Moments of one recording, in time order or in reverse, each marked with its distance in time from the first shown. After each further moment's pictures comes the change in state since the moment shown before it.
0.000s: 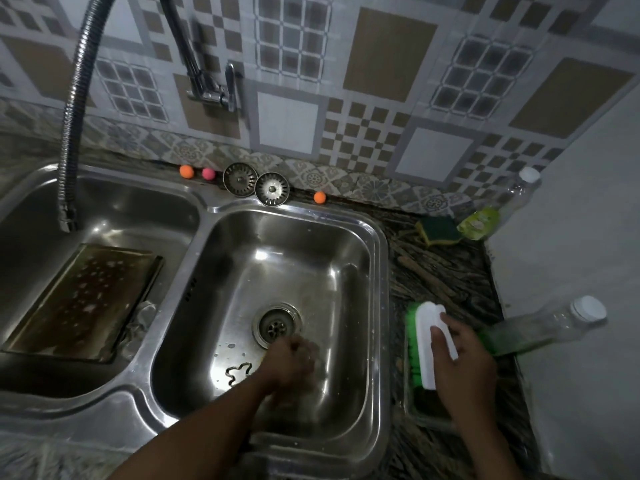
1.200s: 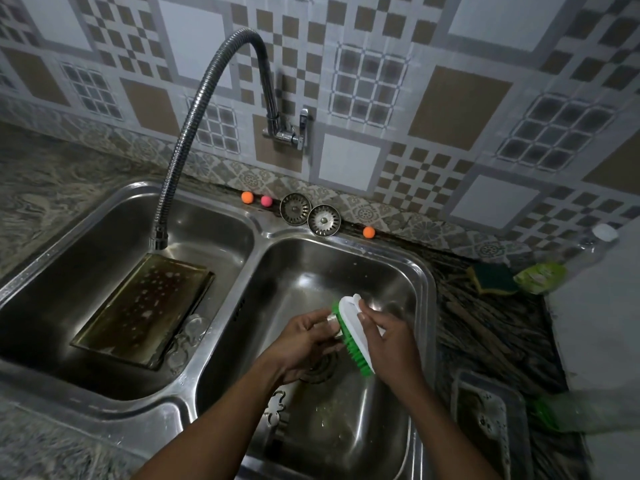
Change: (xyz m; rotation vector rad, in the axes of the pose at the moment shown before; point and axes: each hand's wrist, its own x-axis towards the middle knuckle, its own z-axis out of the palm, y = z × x) left_hand -0.023 0.079 -0.088 -0.952 -0.075 0.104; right_hand 0.017 -0.090 0.140 0.143 -0.453 -0.304
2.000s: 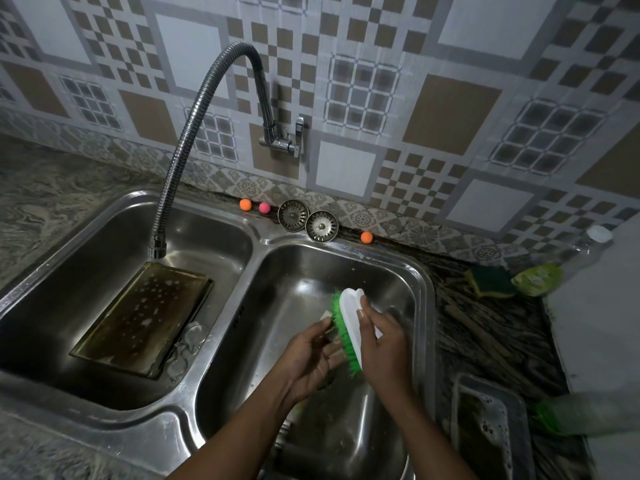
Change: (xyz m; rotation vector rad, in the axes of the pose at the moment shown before) left_hand -0.005 -0.003 0.022 -0.478 0.119 -0.171; right_hand -0.007 -0.003 0.016 -0.006 0.214 -0.091
